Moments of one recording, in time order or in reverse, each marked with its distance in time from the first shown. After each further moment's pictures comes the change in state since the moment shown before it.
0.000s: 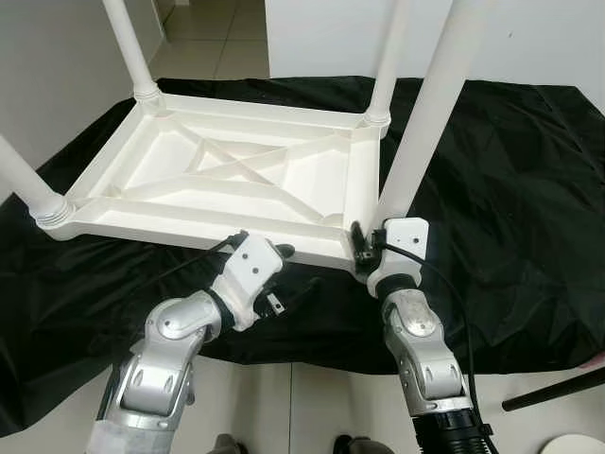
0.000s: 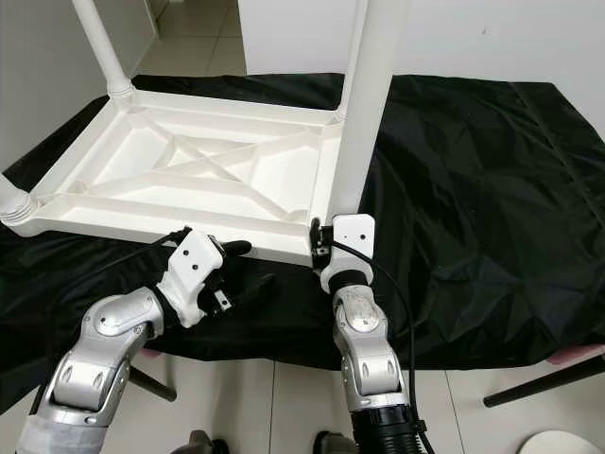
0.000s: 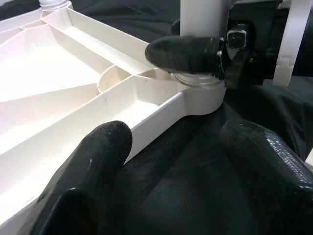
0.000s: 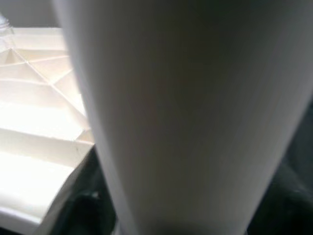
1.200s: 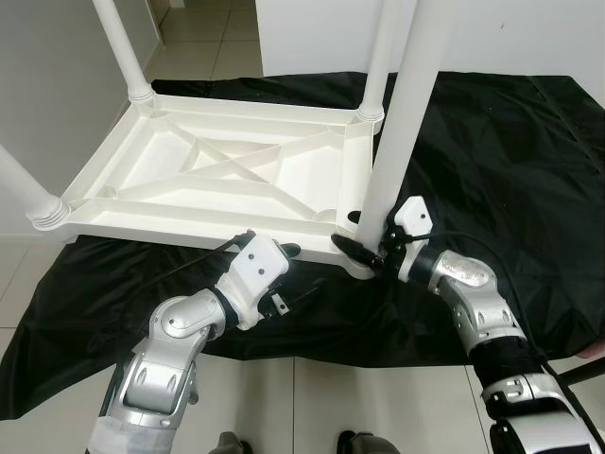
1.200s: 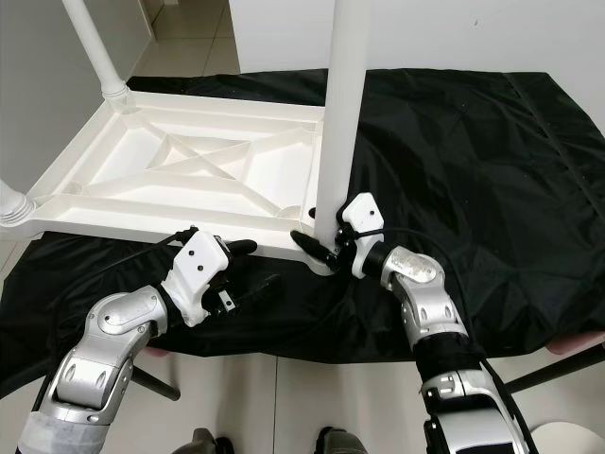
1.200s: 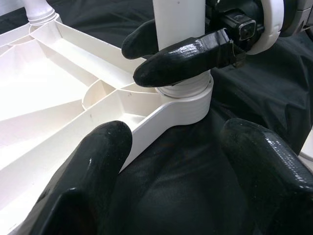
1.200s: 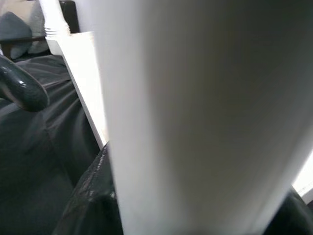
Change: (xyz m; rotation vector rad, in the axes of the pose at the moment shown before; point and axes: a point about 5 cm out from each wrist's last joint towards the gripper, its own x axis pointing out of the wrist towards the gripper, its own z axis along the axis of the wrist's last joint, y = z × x) left arm 0.004 -0.001 0.005 0.034 -0.012 -0.023; right arm 0.040 -0.036 0.006 -0.208 0.002 0.870
